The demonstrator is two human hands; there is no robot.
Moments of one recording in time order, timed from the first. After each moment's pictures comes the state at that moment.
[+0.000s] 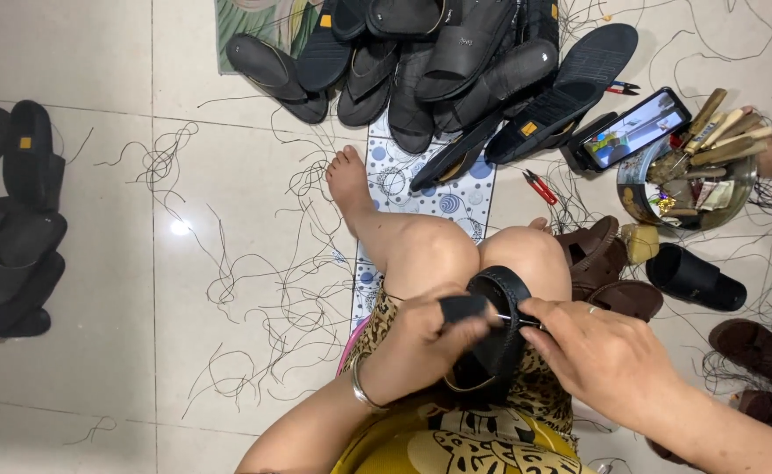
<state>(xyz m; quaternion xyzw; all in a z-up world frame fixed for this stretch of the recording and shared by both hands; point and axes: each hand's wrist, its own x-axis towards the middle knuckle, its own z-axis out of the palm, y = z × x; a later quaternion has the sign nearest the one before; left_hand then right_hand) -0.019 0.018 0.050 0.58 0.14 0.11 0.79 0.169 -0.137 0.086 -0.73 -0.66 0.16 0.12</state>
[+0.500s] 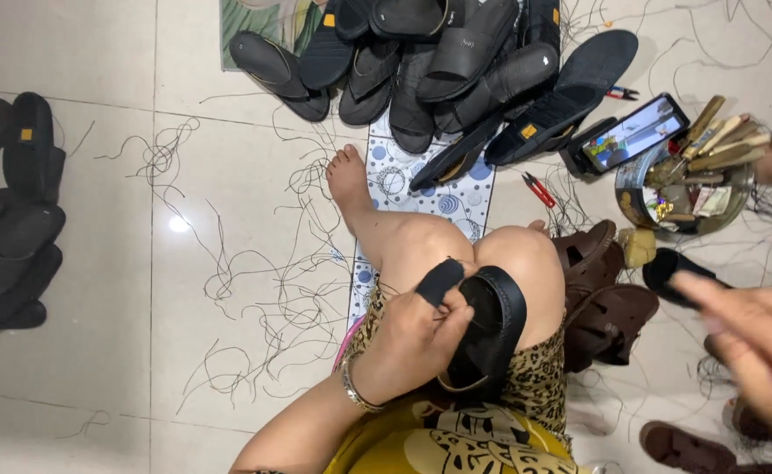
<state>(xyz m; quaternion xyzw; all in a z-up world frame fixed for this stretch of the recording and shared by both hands) -0.014 0.021 0.061 0.75 0.21 0.16 0.61 0.271 -0.226 0.106 -0.83 -0.51 0.21 0.02</state>
